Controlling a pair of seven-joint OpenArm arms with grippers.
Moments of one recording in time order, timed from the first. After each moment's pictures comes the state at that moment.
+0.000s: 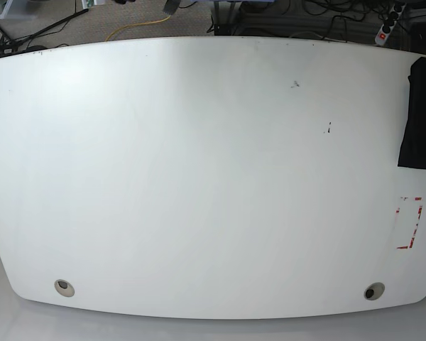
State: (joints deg) left arm 69.7 0.2 -10.3 98.7 -4.5 -11.0 1.2; right arm -59.7 3.9 24.0 94.3 16.1 41.2 -12.6
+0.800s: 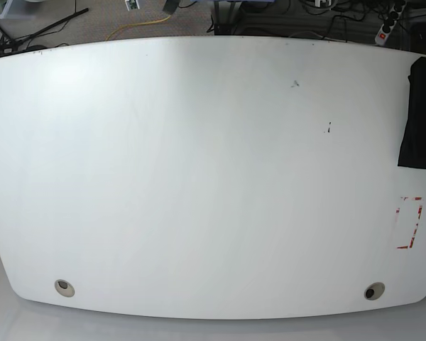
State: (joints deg) left arm 31.4 -4.9 -10.2 43.1 -4.3 -9.6 -0.1; right arm -30.3 4.6 13.9 44.5 -3.0 32.2 -3.3
